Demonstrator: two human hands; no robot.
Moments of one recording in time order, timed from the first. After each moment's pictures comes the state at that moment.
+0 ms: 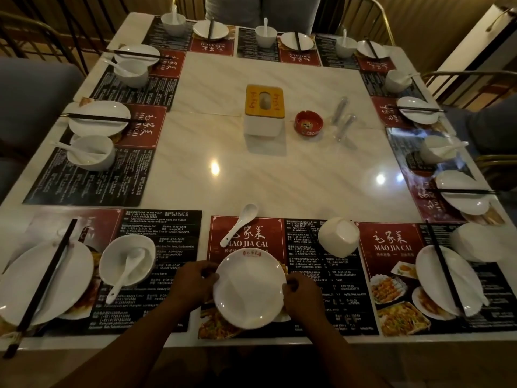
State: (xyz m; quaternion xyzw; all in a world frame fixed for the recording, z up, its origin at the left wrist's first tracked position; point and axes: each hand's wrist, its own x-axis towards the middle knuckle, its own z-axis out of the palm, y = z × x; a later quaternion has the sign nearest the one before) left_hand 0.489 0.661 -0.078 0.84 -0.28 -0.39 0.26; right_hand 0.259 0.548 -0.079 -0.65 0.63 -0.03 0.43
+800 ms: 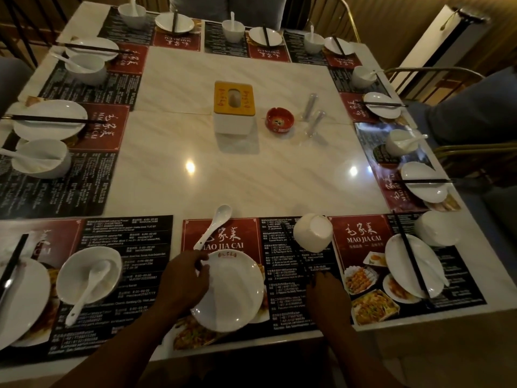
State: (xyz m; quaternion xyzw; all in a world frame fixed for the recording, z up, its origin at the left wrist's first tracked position) left_hand 0.465 0.629 -0.062 0.84 -0.39 -0.25 0.28; right_hand 0.177 0.511 -0.068 -0.77 0.62 0.05 0.12
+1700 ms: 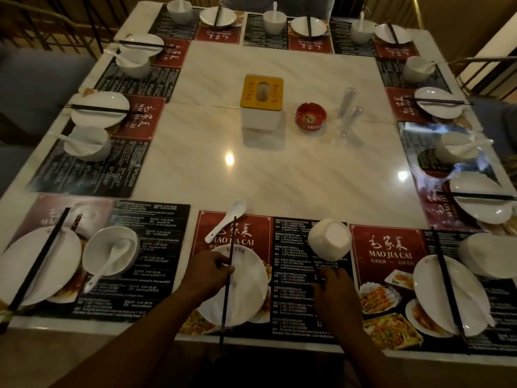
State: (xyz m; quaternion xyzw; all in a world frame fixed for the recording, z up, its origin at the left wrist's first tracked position) left_hand 0.429 0.605 -0.049 0.85 -0.26 -0.39 0.24; right_hand 0.167 0.477 -0.071 -0.79 0.56 -0.01 0.24
